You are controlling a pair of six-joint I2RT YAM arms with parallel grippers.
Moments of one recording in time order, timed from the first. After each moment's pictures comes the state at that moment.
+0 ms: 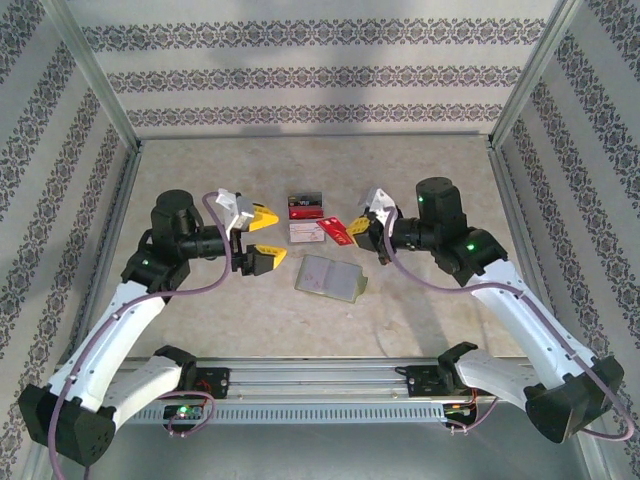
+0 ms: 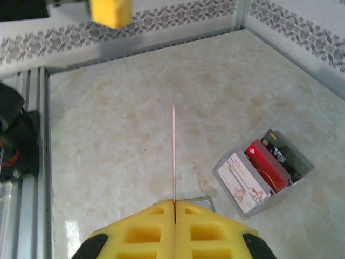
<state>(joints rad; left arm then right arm) -0.32 0.95 0.90 -0.23 0.98 0.11 0.47 1.06 1.05 -0.54 -0.67 -0.36</state>
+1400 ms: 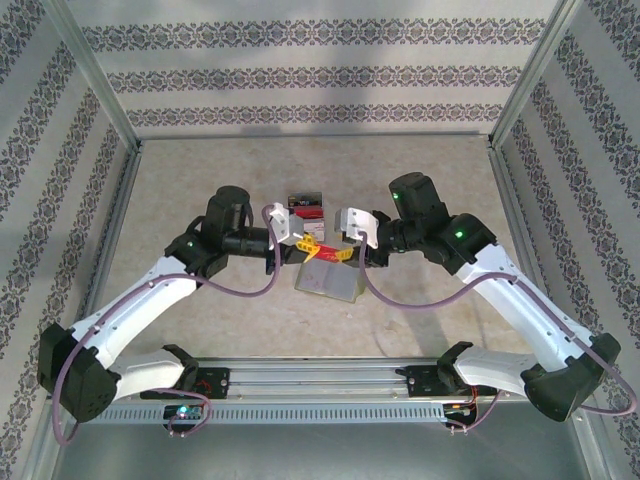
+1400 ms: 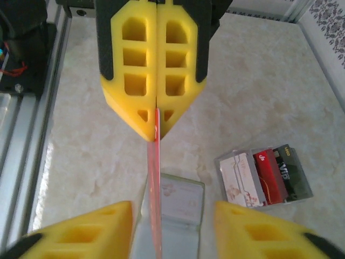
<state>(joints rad) -0.56 1.16 0.93 -0.19 0.84 0.38 0.60 1.16 1.24 -0.82 -0.57 -0.72</state>
